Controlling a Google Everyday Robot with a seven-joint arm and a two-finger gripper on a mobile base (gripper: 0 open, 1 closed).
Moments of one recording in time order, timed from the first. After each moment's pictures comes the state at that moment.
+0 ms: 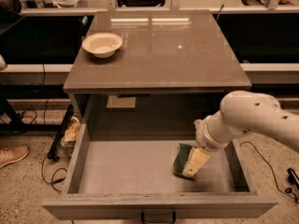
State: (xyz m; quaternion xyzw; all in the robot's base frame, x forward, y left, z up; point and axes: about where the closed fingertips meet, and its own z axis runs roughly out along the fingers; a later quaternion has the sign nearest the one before) arm 0.492 -0.140 0.654 -0.57 0.79 0.09 0.19
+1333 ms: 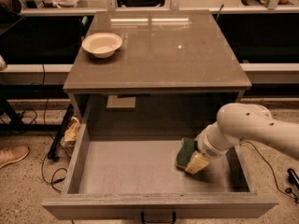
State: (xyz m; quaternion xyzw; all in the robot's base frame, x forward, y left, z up) arm 0.497 -0.157 0.597 -0.55 0.82 0.09 0.16
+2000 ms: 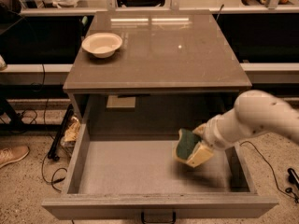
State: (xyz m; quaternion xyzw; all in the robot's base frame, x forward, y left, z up) arm 0.498 -0.154 0.649 -0.56 0.79 0.13 0.22
